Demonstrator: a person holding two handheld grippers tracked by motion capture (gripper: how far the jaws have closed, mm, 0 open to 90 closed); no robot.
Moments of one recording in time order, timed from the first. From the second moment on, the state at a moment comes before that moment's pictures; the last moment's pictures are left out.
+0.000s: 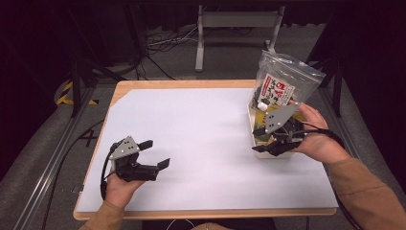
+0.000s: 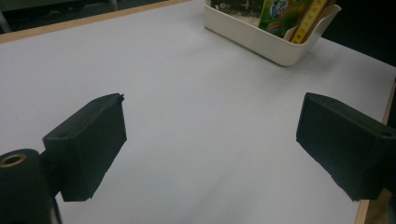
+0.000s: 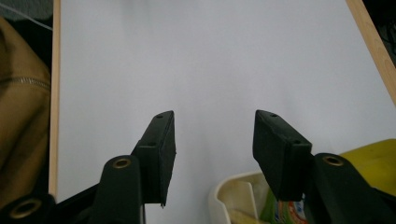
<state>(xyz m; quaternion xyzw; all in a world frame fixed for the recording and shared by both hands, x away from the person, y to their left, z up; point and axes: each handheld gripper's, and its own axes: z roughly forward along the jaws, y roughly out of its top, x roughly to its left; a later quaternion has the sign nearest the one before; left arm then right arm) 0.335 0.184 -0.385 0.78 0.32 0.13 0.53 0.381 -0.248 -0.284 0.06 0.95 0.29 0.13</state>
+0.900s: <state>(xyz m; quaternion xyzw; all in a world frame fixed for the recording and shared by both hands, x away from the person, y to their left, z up) 0.316 0.205 -0.389 0.77 0.33 0.13 0.53 0.330 -0.253 -0.333 0.16 0.88 0.41 0.17</state>
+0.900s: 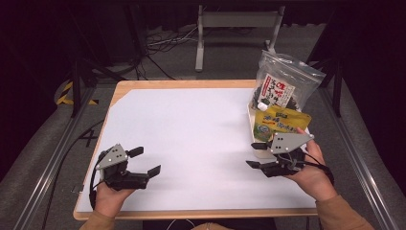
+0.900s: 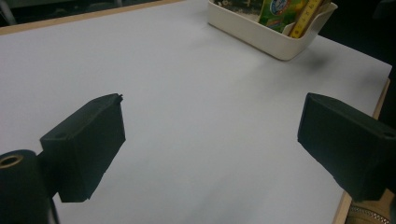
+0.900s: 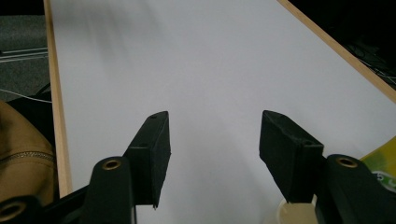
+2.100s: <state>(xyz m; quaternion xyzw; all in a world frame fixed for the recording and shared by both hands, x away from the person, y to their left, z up) 0.322 0.208 -0.407 0.78 0.32 0.13 0.51 0.330 -0.265 -0.418 0.25 0.87 0.39 0.17</state>
